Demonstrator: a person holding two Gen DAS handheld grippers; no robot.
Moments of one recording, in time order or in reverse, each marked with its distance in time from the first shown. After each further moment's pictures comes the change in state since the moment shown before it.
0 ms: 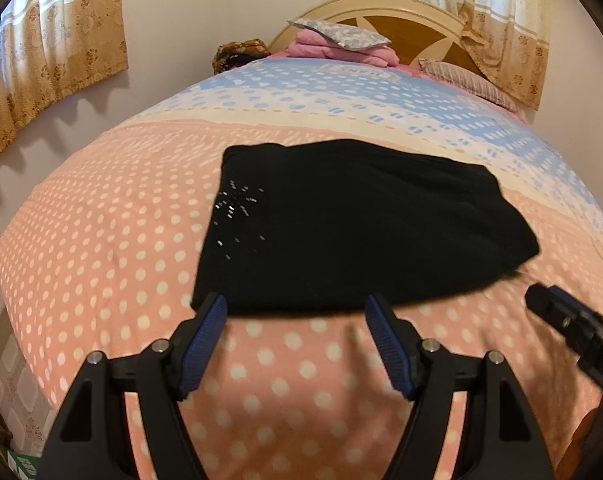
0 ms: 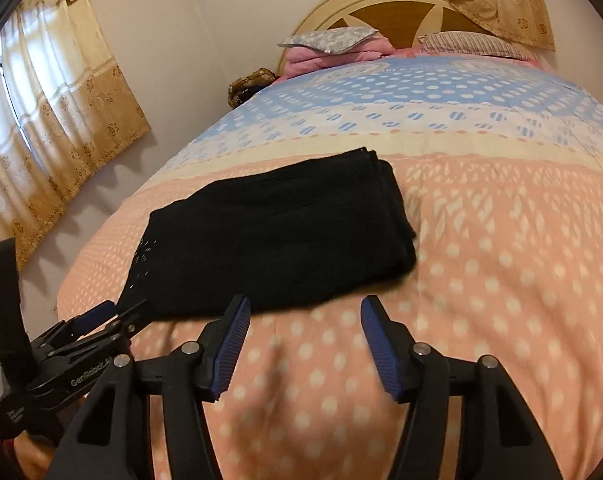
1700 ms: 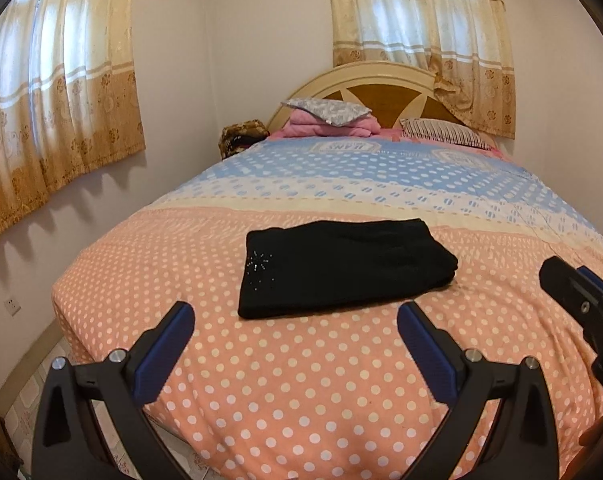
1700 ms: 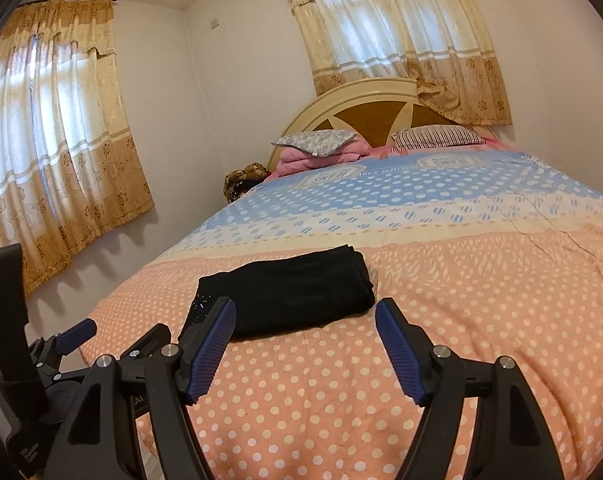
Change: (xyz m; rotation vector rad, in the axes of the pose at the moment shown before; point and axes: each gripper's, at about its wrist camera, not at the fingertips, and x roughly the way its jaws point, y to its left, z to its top) left arm -0.136 -0.025 -0.034 0.067 -0.282 0.058; right arm -0.164 0.045 -0.044 -0.016 -0.369 -0.072
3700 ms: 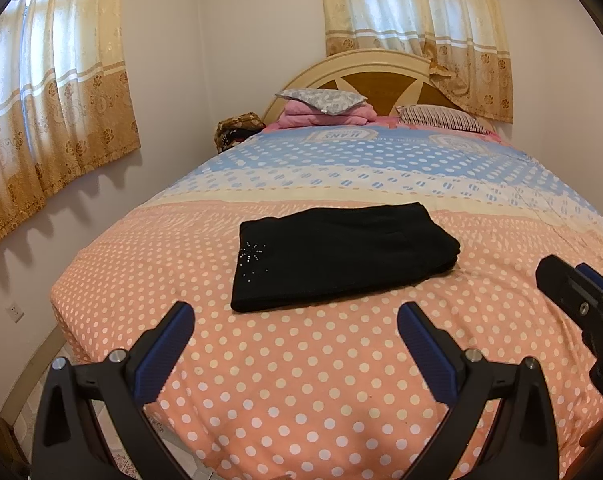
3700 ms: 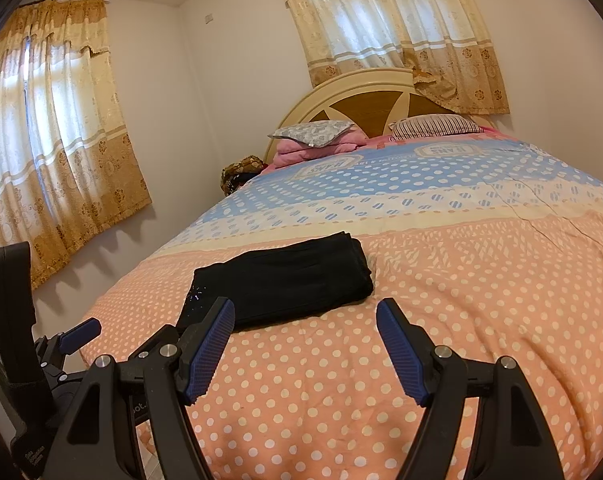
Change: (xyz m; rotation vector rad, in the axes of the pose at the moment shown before) left arm 0.011 -0.012 -0.008 0.044 0.025 0.012; right arm 0.008 -0.003 -0.008 0.022 0.032 -0.002
